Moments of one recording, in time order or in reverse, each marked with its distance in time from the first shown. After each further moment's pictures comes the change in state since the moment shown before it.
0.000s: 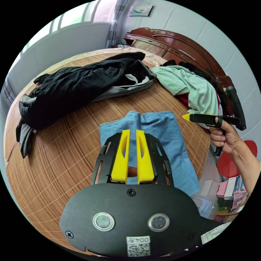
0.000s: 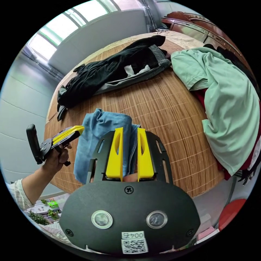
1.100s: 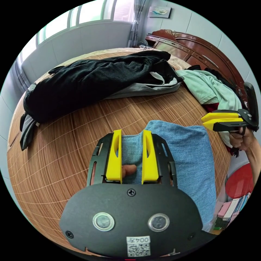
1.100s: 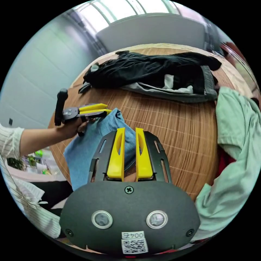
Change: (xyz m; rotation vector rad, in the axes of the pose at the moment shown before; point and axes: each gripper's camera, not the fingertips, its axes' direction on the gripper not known) left arm 0.015 0.075 0.068 0.042 -0.133 -0.119; right arm -0.011 -0.068 0.077 -0.109 -0.055 -0.652
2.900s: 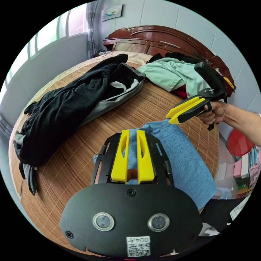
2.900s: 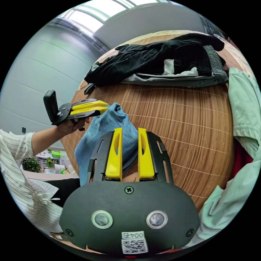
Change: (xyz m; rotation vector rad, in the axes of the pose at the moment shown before) left arm 0.046 -0.157 0.024 0.010 0.089 0.410; right arm 0.058 -0.011 0.056 0.016 -0.215 0.141
